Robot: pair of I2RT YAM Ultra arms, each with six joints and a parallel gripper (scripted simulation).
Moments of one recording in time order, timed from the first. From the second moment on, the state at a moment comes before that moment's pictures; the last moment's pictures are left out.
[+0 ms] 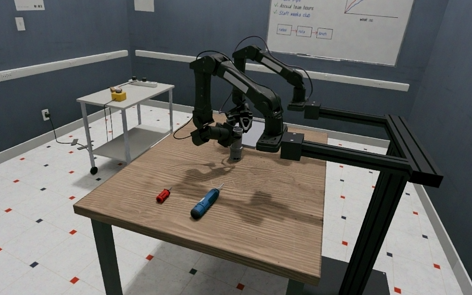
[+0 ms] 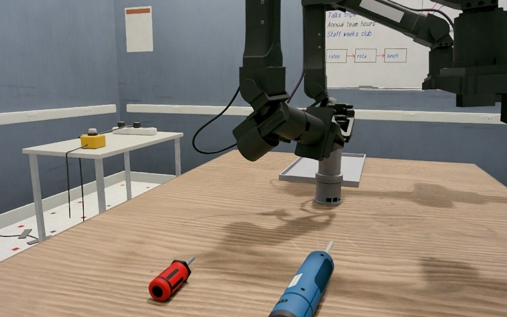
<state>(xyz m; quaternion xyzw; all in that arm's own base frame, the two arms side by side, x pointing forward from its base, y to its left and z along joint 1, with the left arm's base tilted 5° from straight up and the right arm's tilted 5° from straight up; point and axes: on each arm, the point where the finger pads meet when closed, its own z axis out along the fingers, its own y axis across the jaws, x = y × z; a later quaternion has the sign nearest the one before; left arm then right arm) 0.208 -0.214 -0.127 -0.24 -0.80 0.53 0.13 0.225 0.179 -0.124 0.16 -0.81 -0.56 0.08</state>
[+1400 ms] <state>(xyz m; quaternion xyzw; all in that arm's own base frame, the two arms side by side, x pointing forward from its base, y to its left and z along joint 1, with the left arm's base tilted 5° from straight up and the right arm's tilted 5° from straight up) 0.203 -0.215 -0.096 -0.24 -0.80 0.53 0.13 0.221 0.180 -0.093 0.16 -0.81 -0.56 0.09</state>
